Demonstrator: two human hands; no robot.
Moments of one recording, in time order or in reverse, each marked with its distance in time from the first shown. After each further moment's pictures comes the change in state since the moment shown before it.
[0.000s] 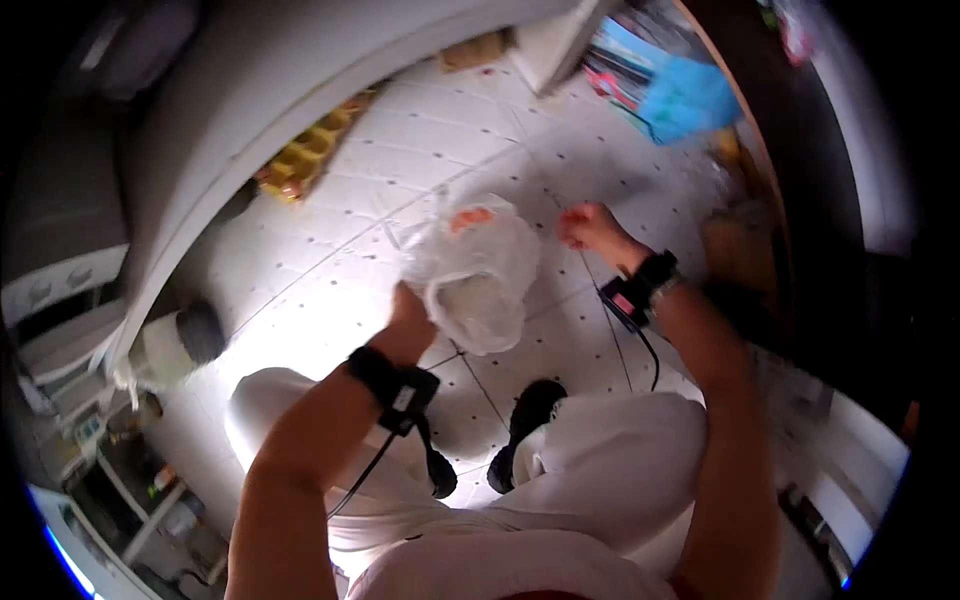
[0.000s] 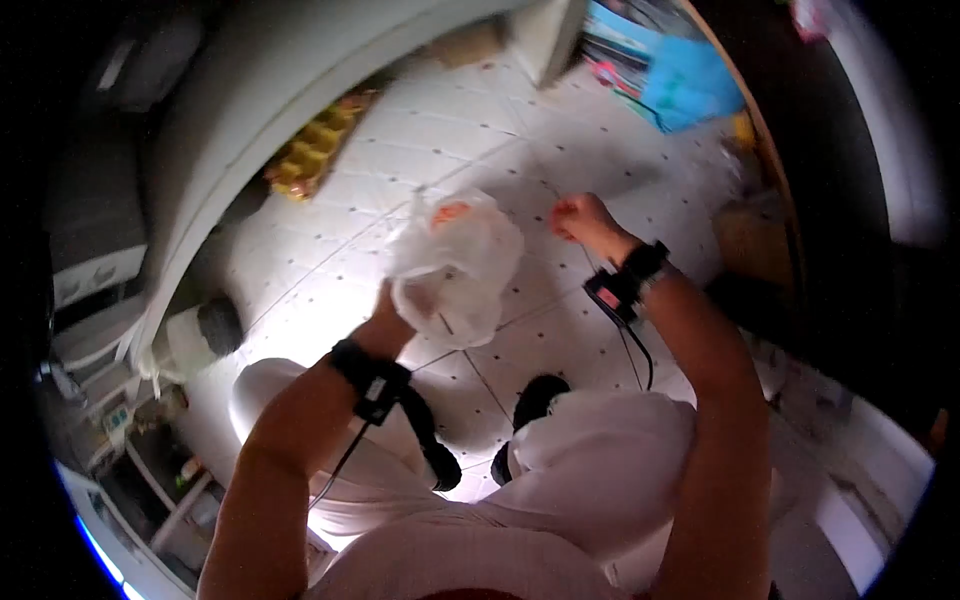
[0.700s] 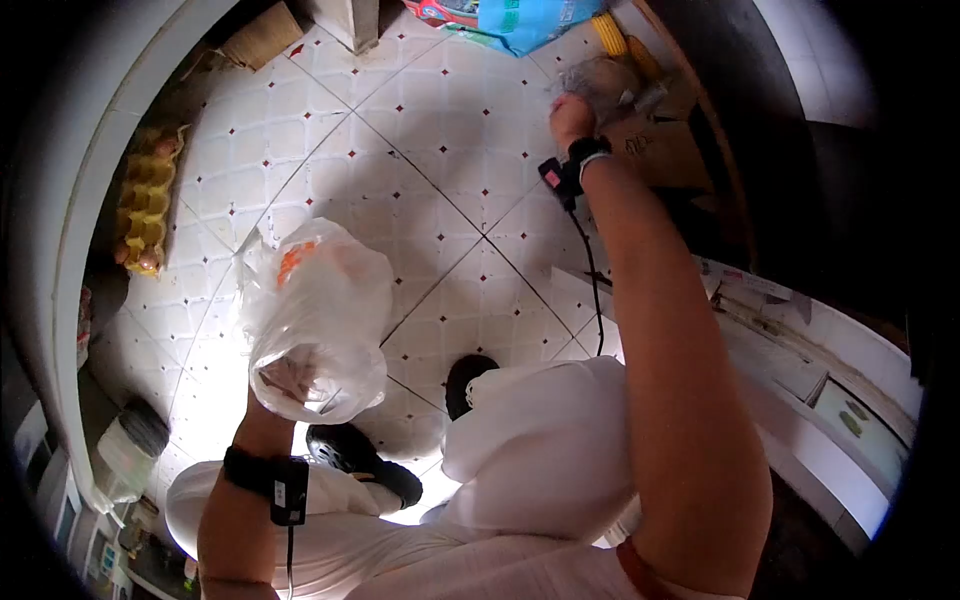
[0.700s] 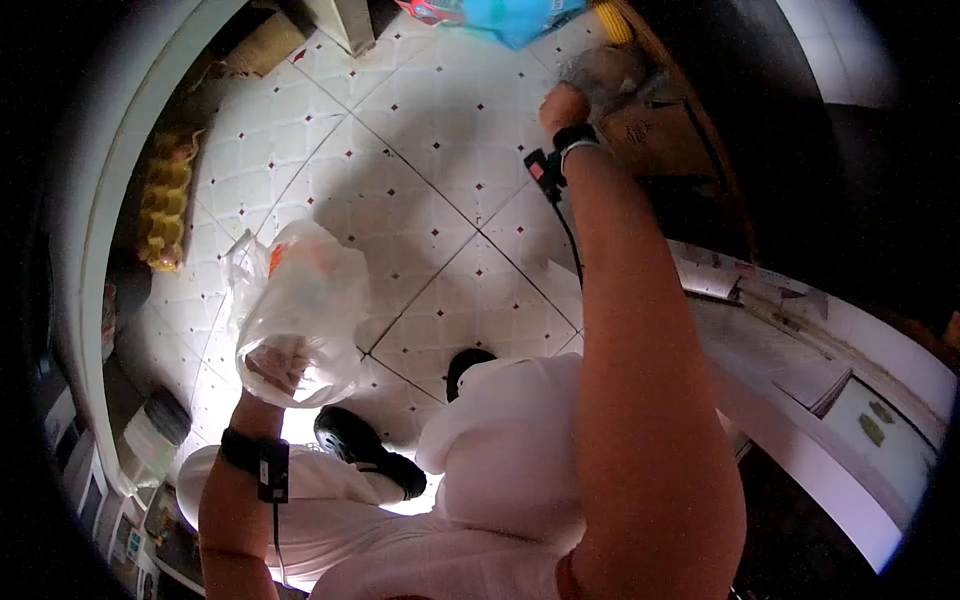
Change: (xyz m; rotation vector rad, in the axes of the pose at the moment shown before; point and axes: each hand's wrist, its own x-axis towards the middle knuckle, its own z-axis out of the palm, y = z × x) left_hand -0.036 0.026 -0.060 0.269 0.027 -0.247; right_hand 0.067 0.110 -0.193 -0.724 0.902 0.134
